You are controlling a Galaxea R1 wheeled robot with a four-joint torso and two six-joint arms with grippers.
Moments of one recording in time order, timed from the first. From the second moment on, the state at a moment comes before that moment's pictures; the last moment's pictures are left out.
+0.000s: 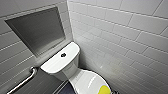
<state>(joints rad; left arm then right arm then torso) 1.57 3.01 -2.65 -0.02 -0.07 0.04 -0.84 2.65 -2.03 0.09 0.20 0.42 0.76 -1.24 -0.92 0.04</state>
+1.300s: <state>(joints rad) 1.57 3.01 -2.65 -0.02 -0.07 0.04 -0.81 2.70 -2.09 0.06 0.21 0.42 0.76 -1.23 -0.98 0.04</state>
